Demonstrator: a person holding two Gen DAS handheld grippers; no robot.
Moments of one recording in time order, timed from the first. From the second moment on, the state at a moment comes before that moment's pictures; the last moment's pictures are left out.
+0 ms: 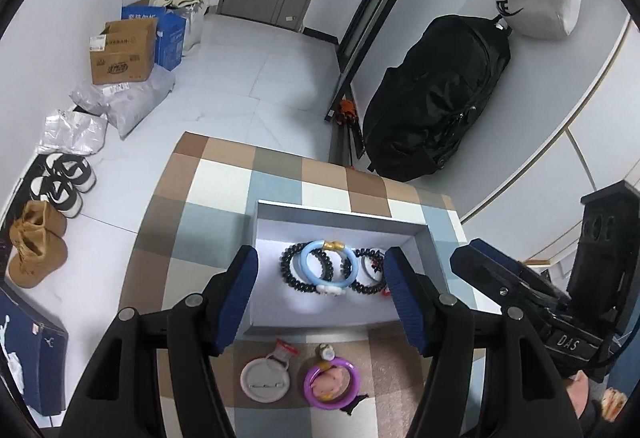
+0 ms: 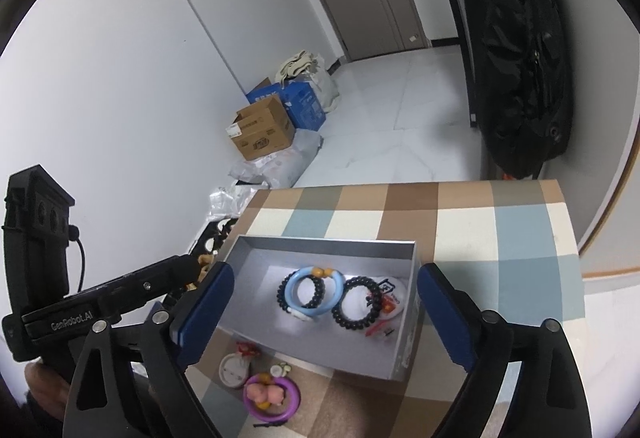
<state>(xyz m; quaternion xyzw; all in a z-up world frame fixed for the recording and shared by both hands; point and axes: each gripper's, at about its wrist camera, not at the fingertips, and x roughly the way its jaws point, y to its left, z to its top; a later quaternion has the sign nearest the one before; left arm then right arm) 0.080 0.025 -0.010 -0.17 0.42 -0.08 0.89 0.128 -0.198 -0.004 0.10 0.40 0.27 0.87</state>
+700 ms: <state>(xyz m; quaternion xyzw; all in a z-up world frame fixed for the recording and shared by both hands) 0.038 0.042 -0.015 -0.13 0.39 -0.03 0.91 0.084 -0.182 -0.003 0.07 0.38 0.28 0.88</state>
